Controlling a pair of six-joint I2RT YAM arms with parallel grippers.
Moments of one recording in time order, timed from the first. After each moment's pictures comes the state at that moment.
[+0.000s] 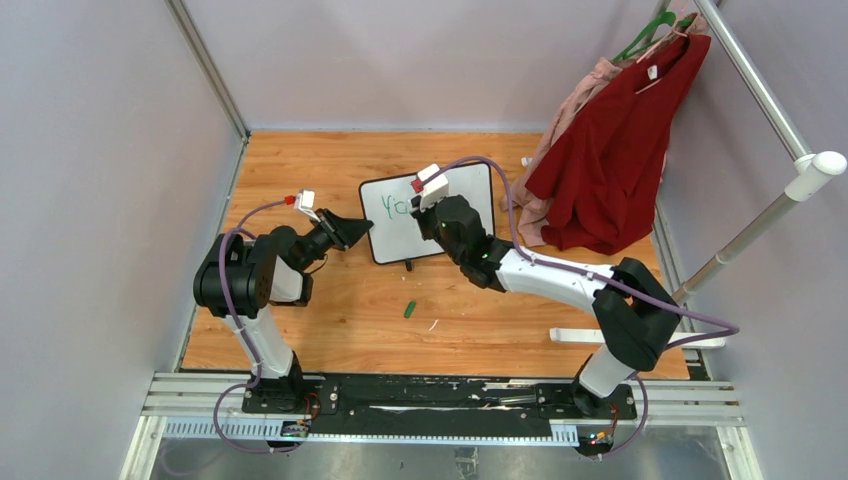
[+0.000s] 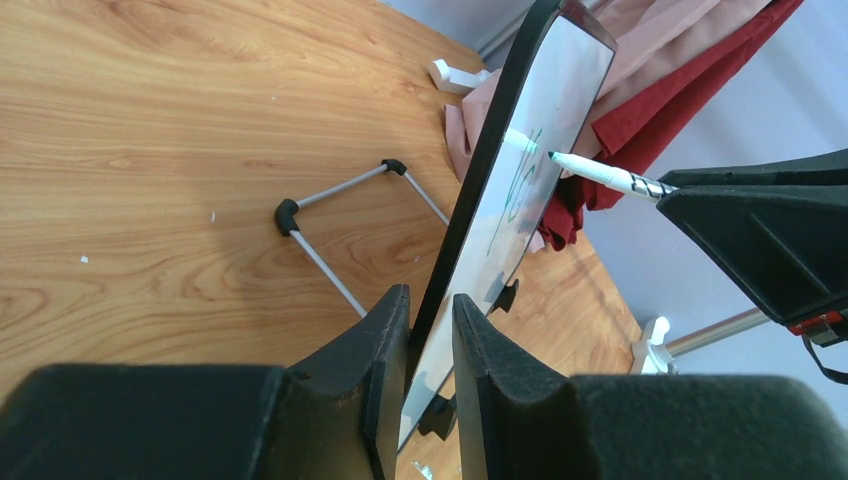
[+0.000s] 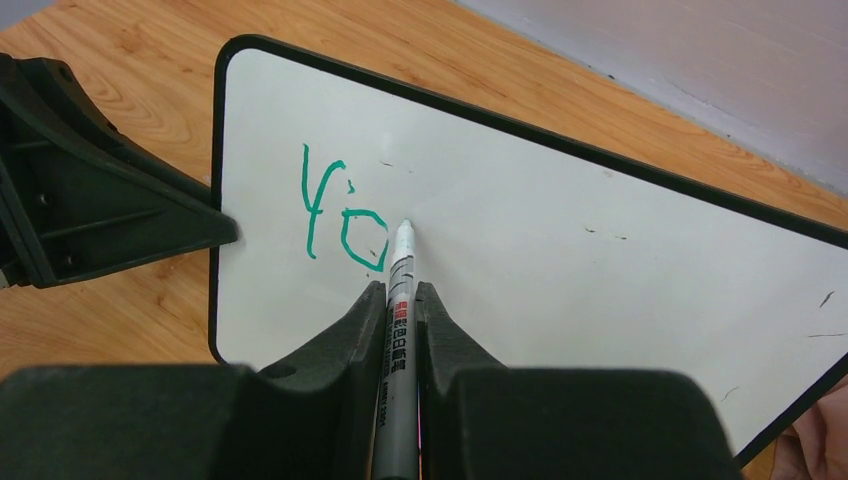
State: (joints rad) left arm -0.02 1.80 0.39 1.49 0.74 -0.83; right arm 0.90 1.60 1.03 0.38 0.33 -0.04
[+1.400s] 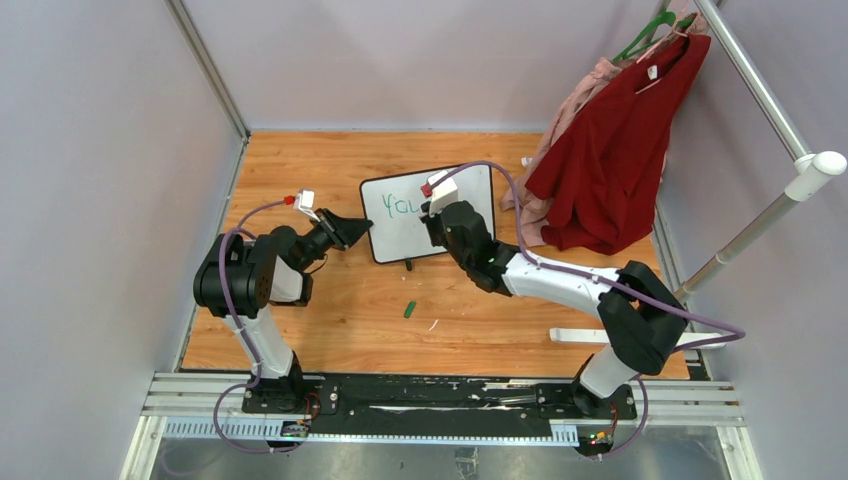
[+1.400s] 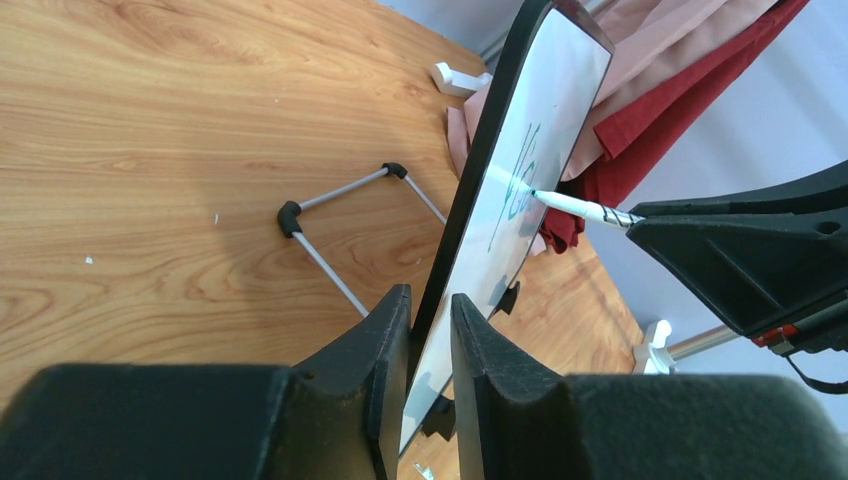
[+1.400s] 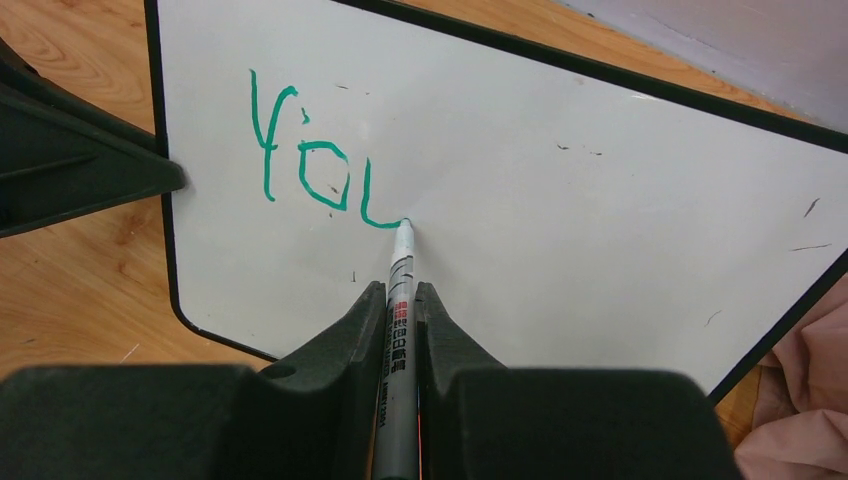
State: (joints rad) left arm -0.02 1.80 0.39 1.49 0.73 -0.83; right arm 0.88 1.57 0.97 0.34 0.37 0.00
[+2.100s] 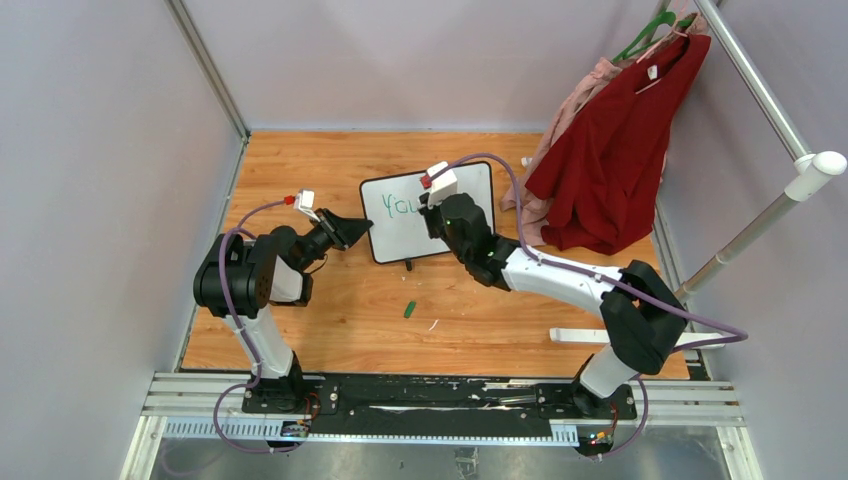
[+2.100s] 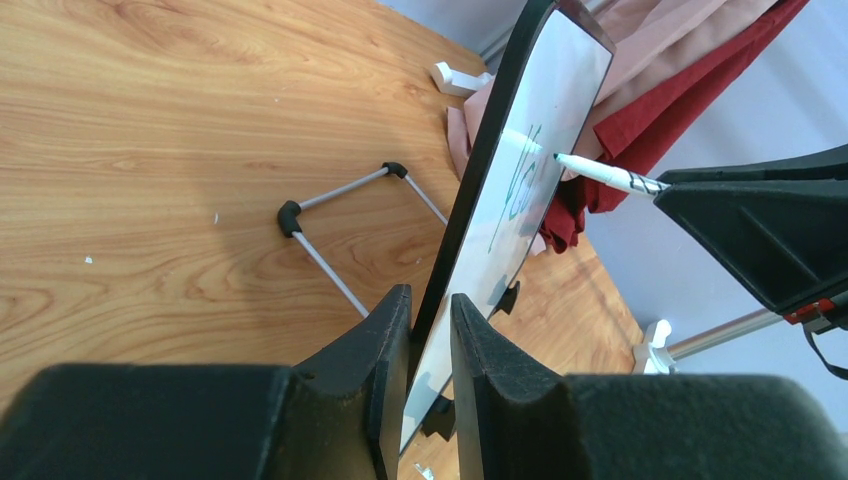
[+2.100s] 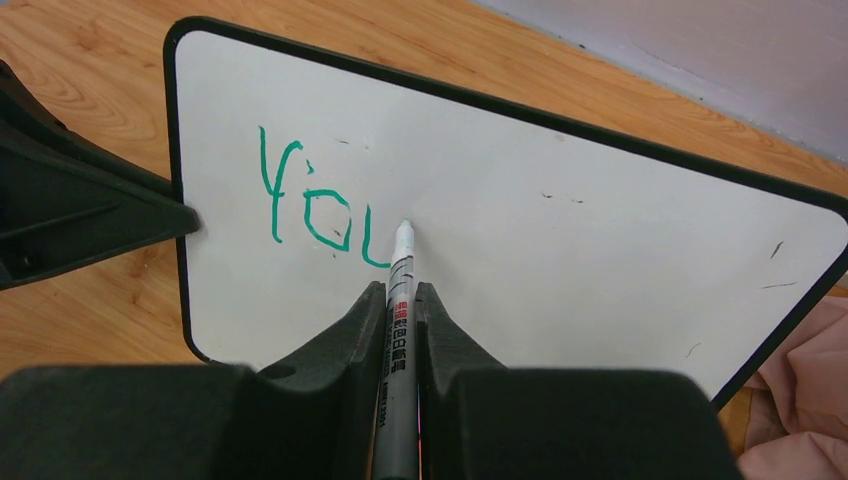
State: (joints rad) left arm -0.02 1.80 0.39 1.49 0.73 -0.83; right arm 0.87 1.57 1.02 0.33 0.37 0.00
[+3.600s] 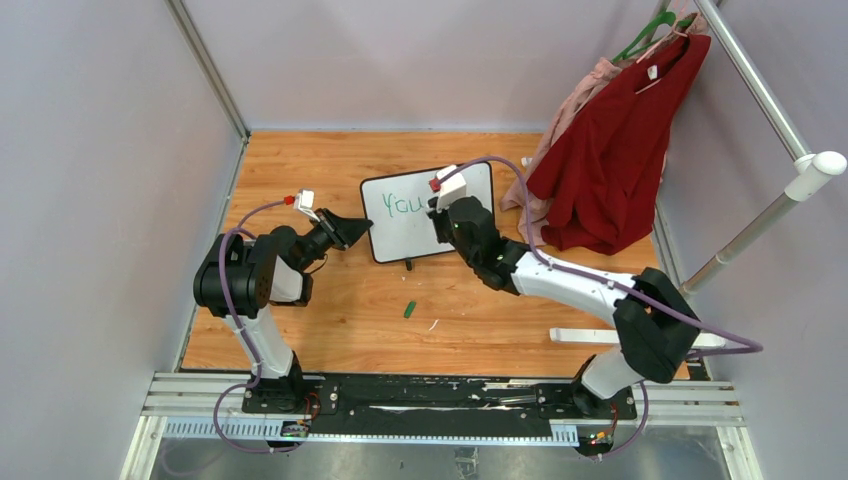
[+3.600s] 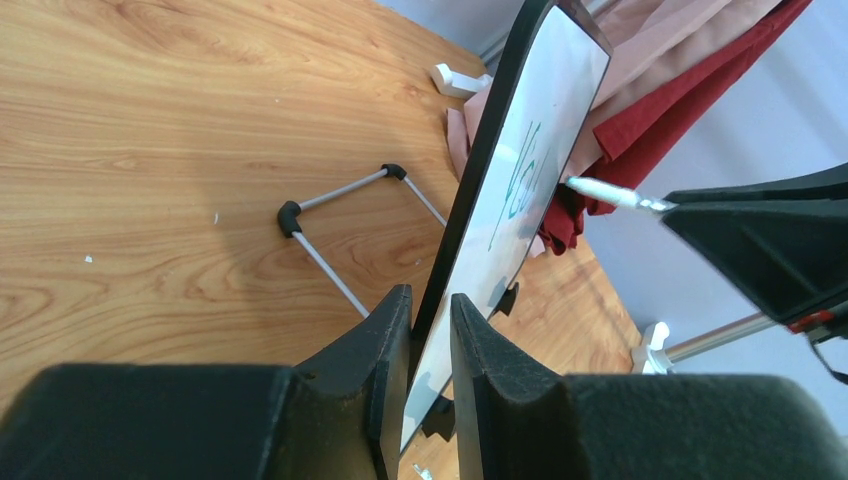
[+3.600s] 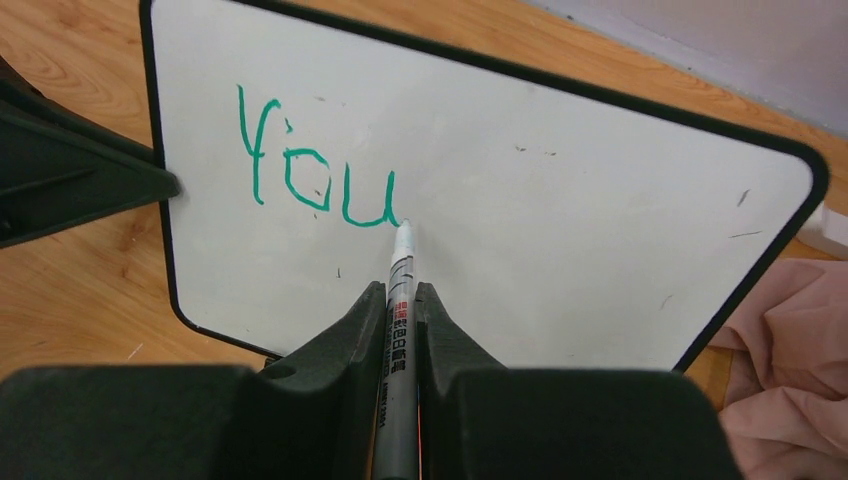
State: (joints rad) left arm -0.02 1.80 0.39 1.49 0.73 -0.84; right arm 0.86 1.53 0.98 0.28 0.38 0.02
